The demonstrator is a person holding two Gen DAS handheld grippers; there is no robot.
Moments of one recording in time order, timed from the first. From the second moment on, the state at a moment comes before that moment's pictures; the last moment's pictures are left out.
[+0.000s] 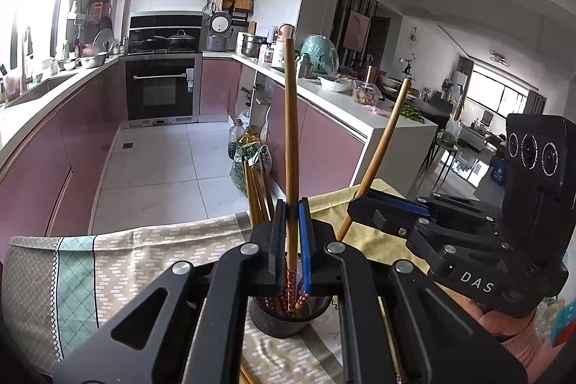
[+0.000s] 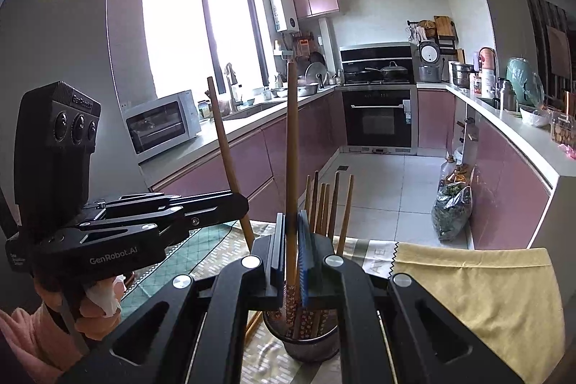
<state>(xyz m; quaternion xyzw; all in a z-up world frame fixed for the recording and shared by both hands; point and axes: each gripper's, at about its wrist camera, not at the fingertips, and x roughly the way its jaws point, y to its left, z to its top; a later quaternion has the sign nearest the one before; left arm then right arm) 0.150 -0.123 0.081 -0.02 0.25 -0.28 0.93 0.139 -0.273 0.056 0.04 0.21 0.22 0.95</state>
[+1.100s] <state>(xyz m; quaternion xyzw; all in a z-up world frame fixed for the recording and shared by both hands) 0.181 -0.135 0.054 0.00 0.31 -0.27 0.91 0.161 -0.265 0.026 0.02 0.27 0.21 0.94</state>
